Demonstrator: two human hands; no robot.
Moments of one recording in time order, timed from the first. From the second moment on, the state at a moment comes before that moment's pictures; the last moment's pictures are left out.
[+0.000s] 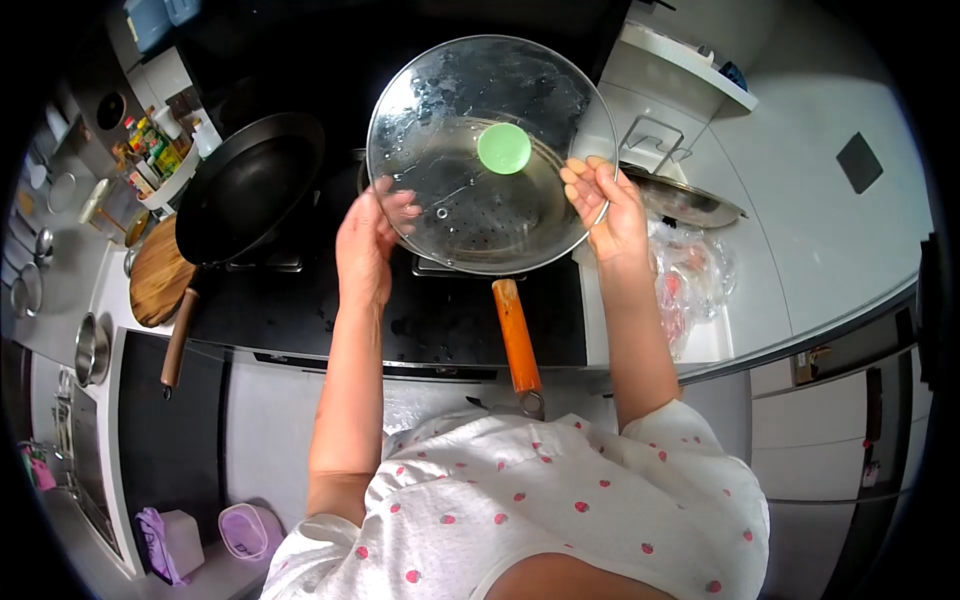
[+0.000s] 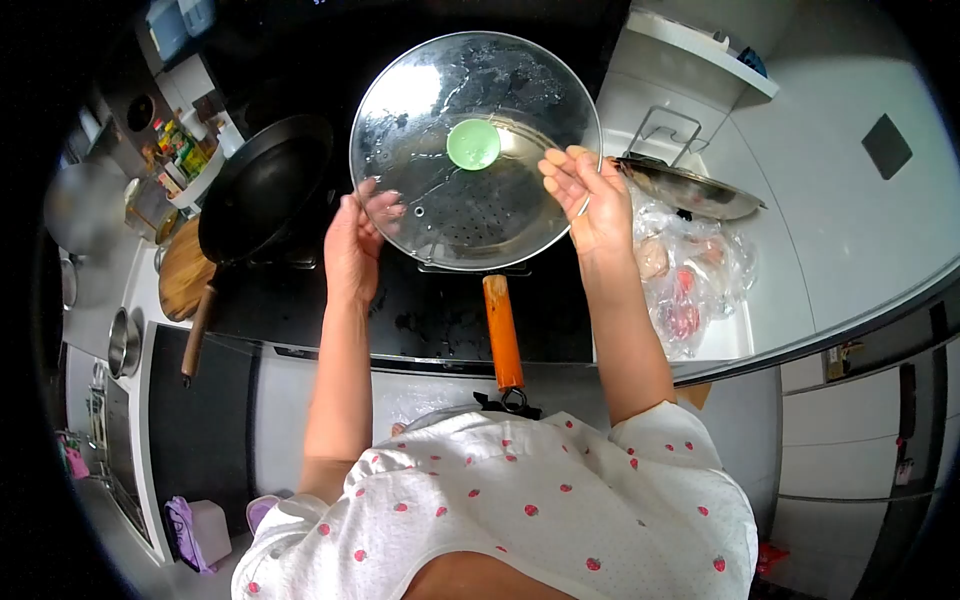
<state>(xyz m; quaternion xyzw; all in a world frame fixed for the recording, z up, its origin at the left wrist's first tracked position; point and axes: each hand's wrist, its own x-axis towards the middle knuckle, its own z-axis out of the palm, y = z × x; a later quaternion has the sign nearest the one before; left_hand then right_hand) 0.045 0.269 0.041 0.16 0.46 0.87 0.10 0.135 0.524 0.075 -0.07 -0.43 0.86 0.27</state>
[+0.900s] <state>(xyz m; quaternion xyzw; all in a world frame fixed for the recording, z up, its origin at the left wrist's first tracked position) 0.138 -0.013 0.060 0.00 0.26 0.95 -0.16 0.076 0.186 0.133 0.07 -0.55 0.83 -0.01</state>
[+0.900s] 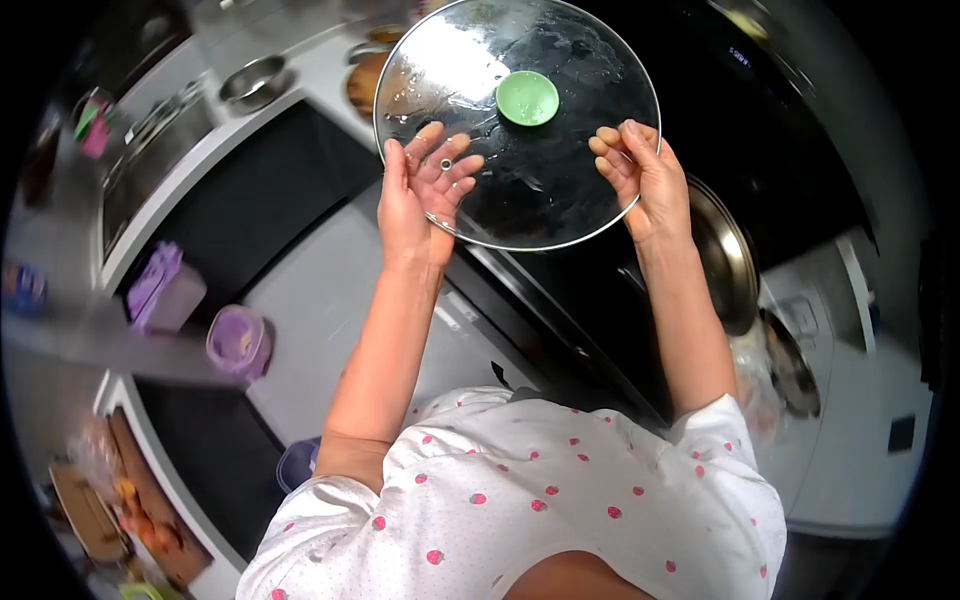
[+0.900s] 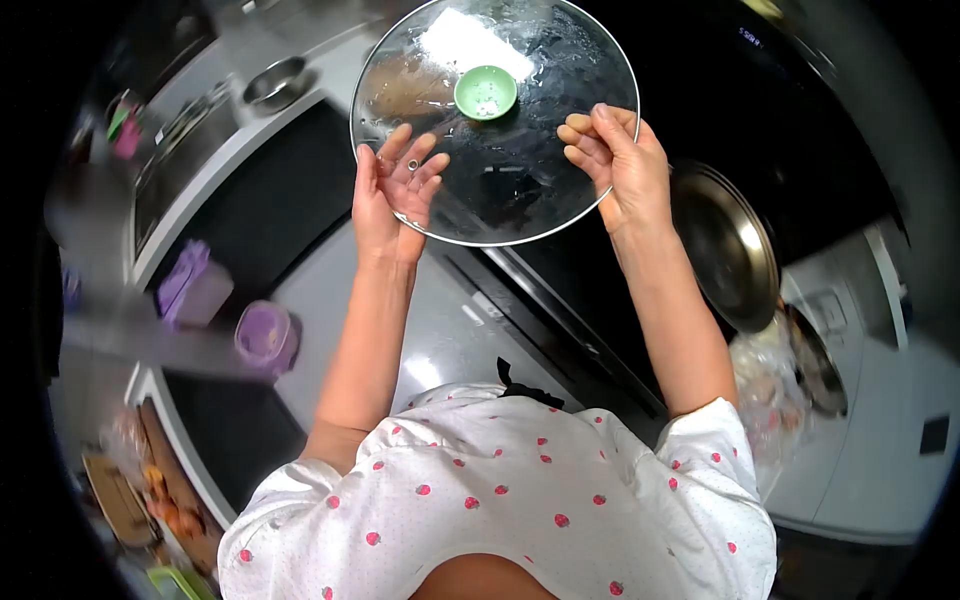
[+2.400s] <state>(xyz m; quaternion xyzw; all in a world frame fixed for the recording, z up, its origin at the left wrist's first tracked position) 0.185 -0.692 -0.028 -0.23 0.26 0.81 -0.47 0.027 -0.659 -0.058 0.12 -0.46 0.75 -0.46</state>
